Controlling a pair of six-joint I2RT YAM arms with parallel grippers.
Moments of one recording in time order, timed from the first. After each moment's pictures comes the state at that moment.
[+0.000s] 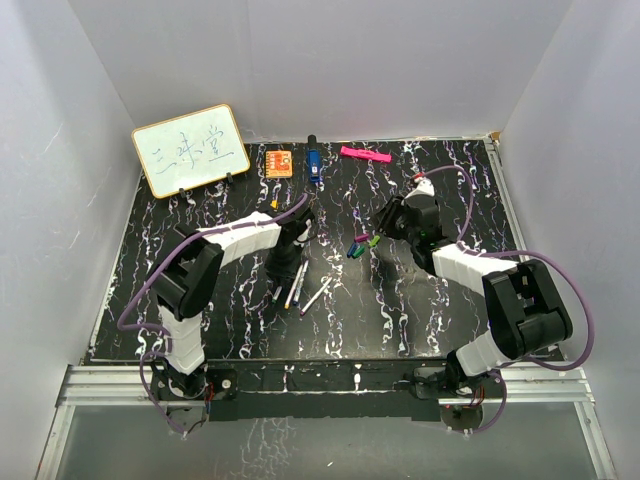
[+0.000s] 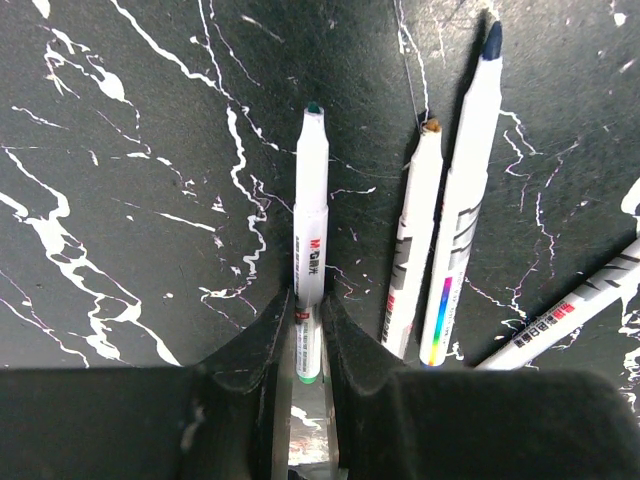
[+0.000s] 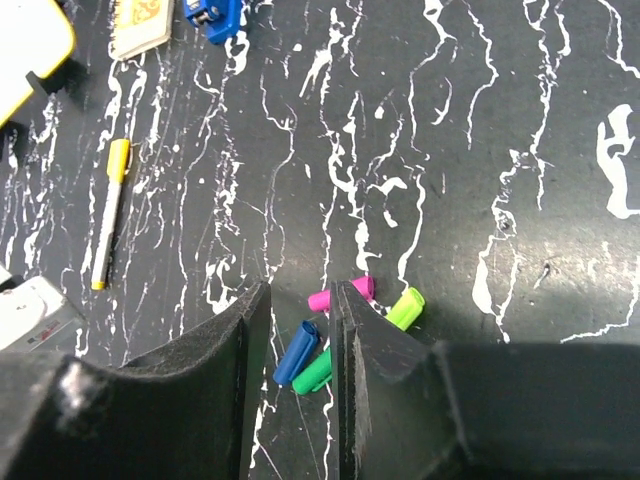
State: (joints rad) left arm -0.66 1.91 1.26 -0.85 -0.06 -0.29; right arm 0.31 1.50 0.71 0.37 -0.06 0.58
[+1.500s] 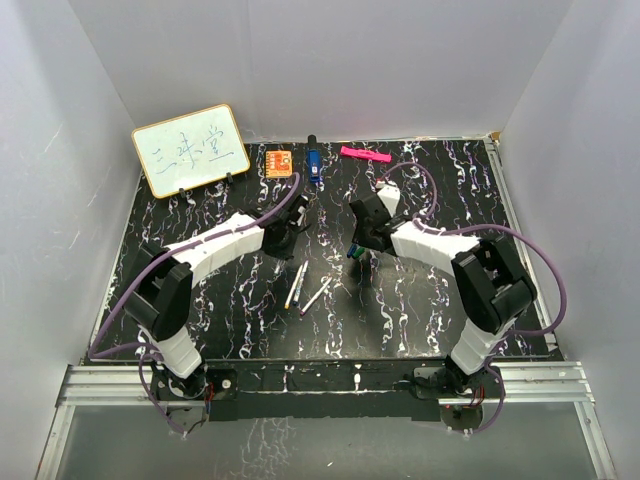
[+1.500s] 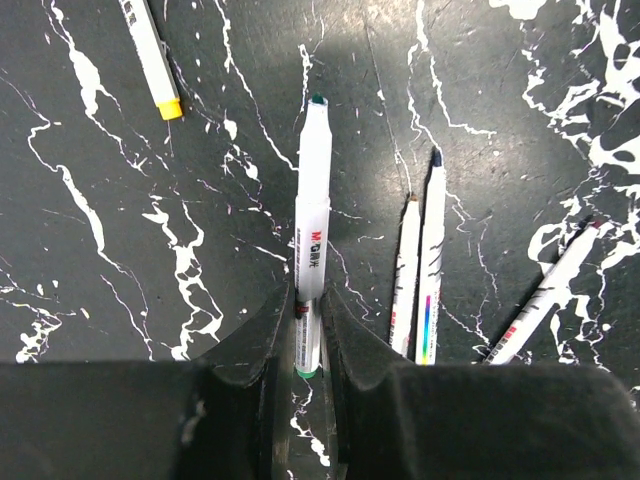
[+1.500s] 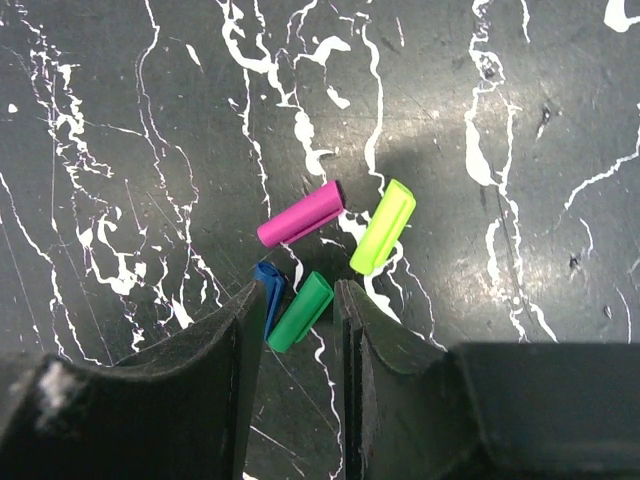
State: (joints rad) left arm -0.66 1.71 1.24 -0.70 -0.22 -0.27; right arm 0.55 1.71 1.05 -0.25 0.35 0.72
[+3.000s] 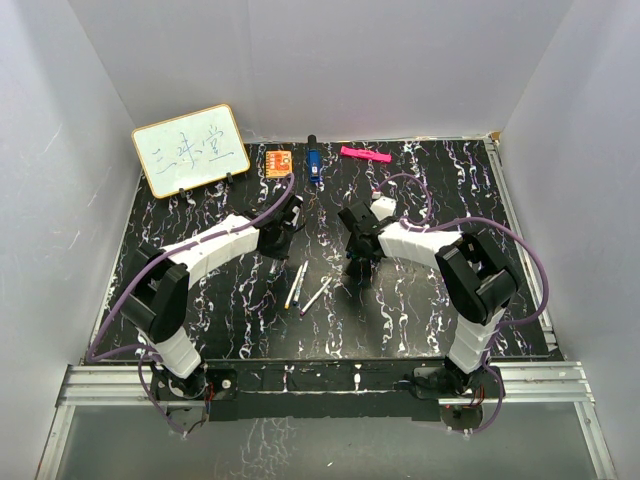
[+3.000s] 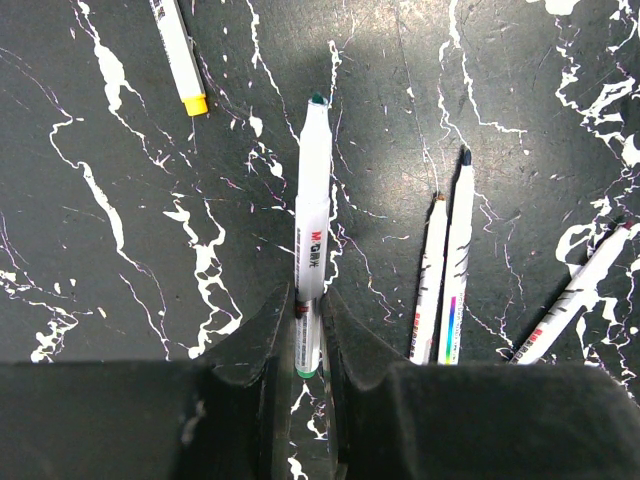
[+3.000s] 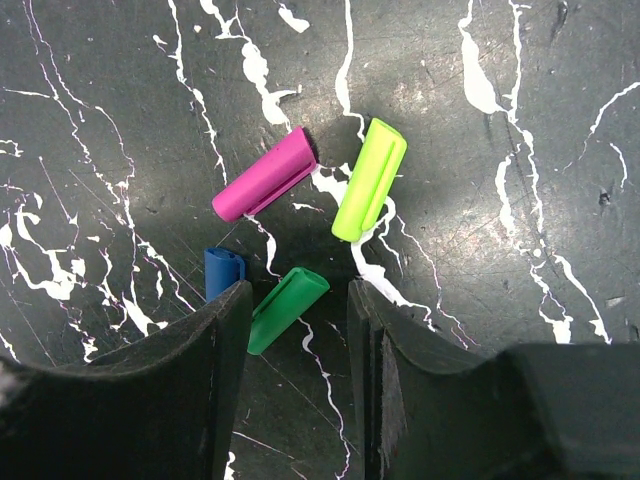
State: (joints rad) left arm -0.63 1.69 1.19 -0.68 -0.22 -0.25; right arm 0.61 1.80 1.09 -0.37 0.42 0.87
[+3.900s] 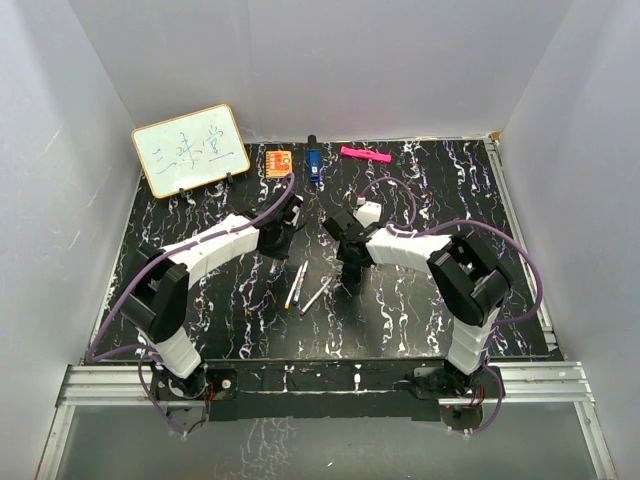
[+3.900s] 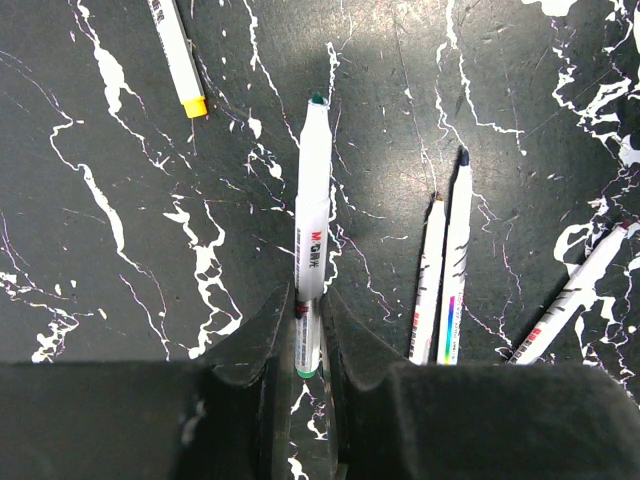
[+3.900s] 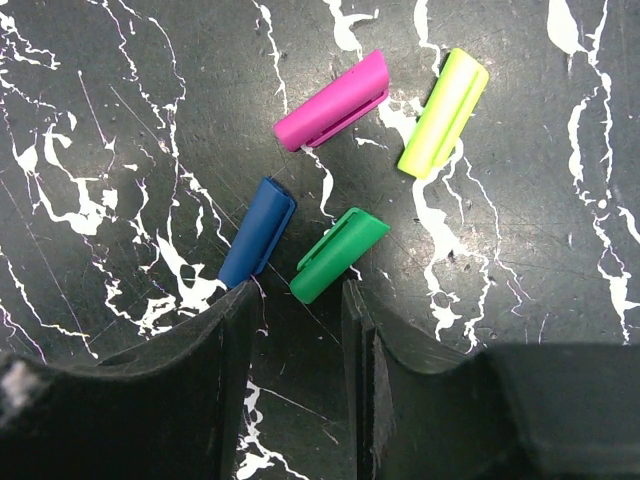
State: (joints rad) left arm -0.63 1.69 1.20 -0.68 -0.22 -0.24; right arm 0.71 1.83 1.12 -0.41 0.47 0.88
